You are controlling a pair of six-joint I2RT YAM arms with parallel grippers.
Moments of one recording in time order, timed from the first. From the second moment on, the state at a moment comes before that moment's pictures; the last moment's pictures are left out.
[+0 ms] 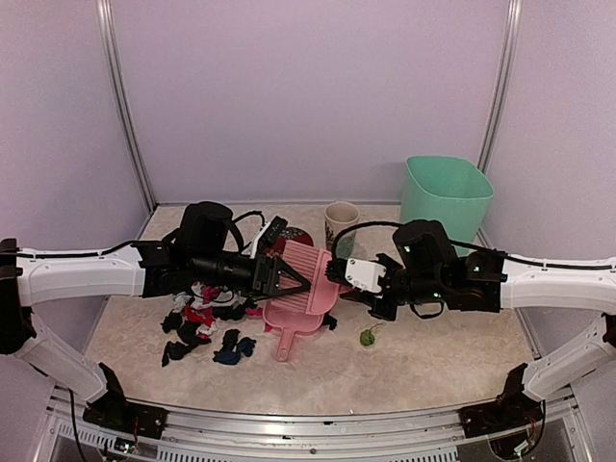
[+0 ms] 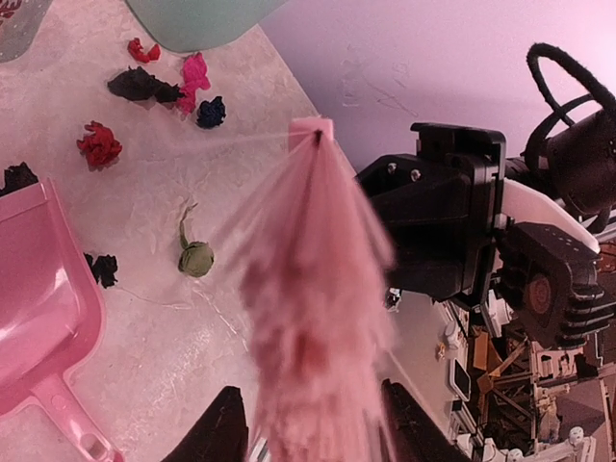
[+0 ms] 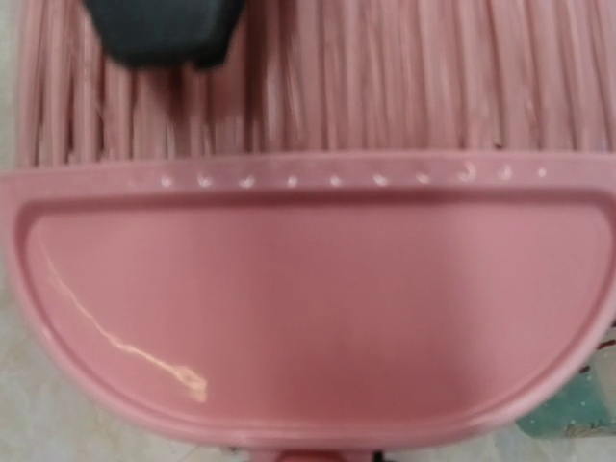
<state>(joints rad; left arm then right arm) -0.85 1.41 0.94 0.02 0.57 -0.69 1.01 1.30 0.91 -0.18 0.00 -0.56</state>
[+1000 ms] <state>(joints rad) -0.85 1.43 0.93 0.04 0.56 -0.74 1.04 1.30 0.88 -0.14 0.02 -0.58</state>
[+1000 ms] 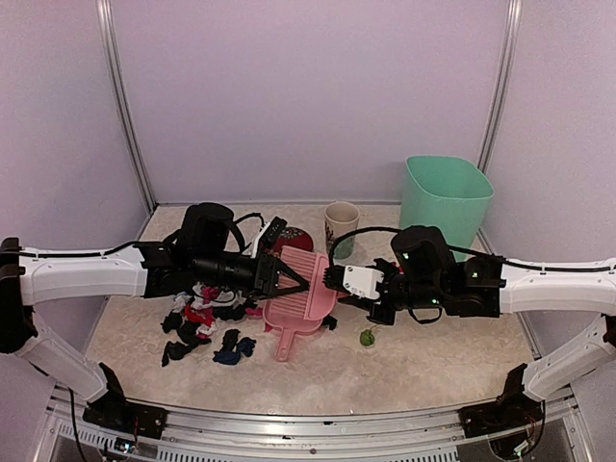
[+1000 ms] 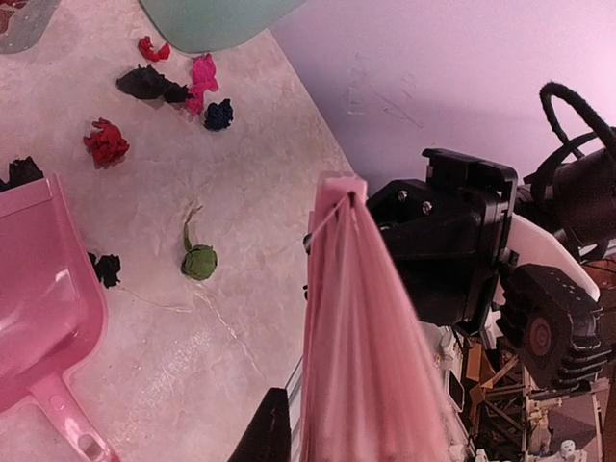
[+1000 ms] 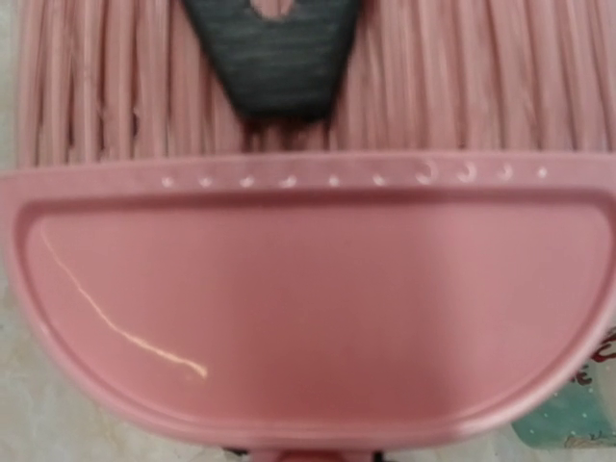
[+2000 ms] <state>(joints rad) -0.77 1.28 0.75 0.23 0.54 -0.77 0.85 1.11 0.81 -0.13 -0.19 -0.26</state>
